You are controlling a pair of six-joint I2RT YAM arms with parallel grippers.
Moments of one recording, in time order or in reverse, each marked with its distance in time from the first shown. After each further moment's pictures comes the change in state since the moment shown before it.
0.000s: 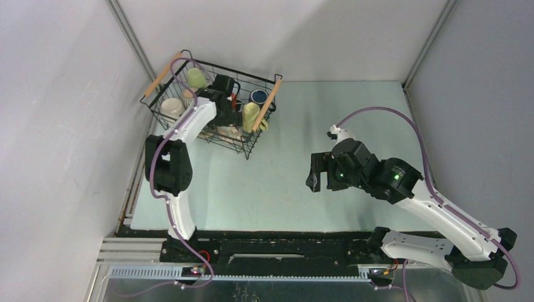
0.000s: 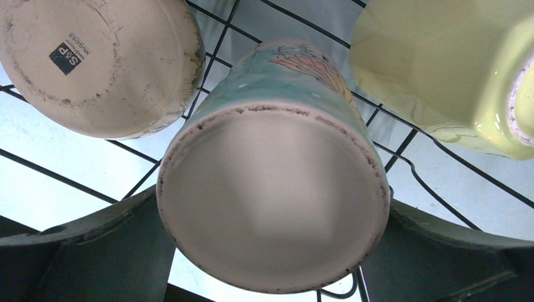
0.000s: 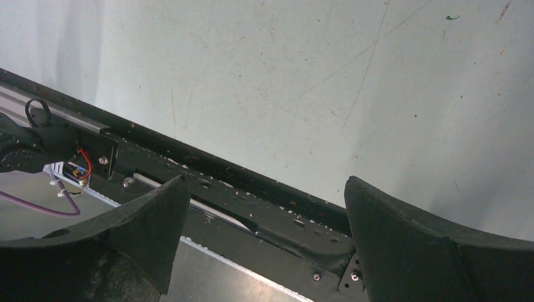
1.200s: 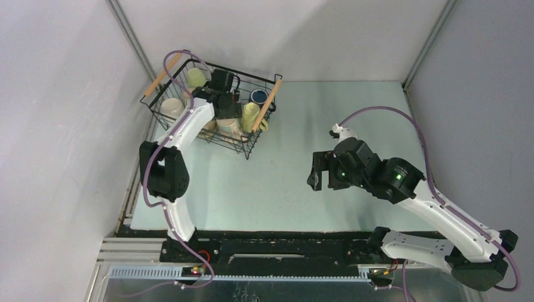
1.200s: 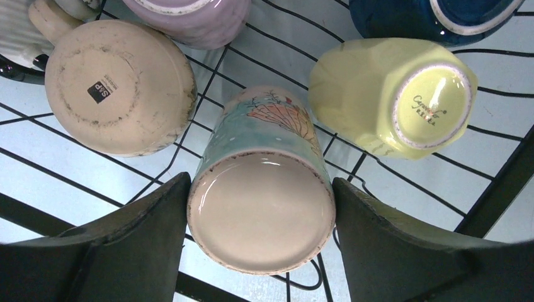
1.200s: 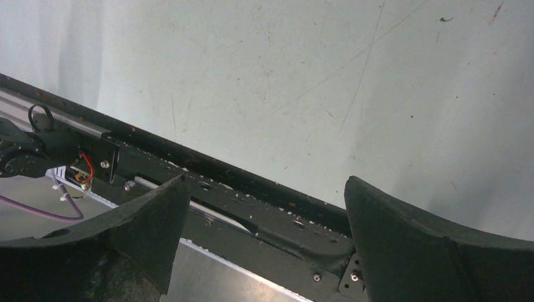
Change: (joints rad) left arm -0.023 -0.068 0.002 0.094 -0.021 -0.026; right arm -0.018 -0.007 0.009 -0.008 0.000 -0.001
